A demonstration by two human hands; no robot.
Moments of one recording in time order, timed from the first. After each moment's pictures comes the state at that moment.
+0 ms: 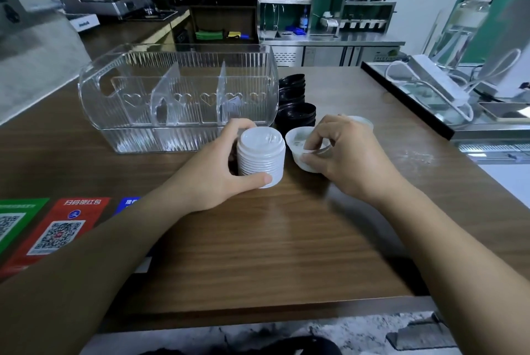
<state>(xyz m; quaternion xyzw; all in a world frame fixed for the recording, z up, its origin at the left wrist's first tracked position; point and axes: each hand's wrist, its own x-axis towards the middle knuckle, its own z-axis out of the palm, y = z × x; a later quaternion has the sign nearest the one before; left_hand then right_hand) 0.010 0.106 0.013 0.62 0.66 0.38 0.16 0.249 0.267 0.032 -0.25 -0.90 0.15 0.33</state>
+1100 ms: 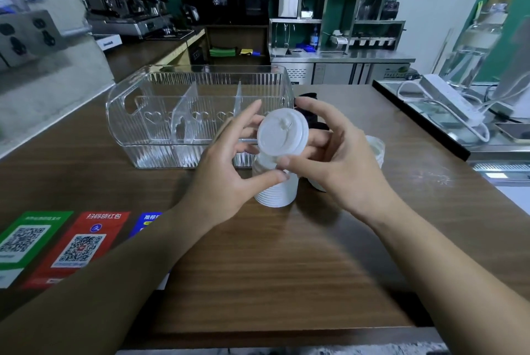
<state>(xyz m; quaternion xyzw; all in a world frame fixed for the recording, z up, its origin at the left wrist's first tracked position) 0.019 0.107 0.019 0.62 0.55 0.56 0.03 0.217 0.221 0.061 -0.10 -0.73 0.56 0.38</state>
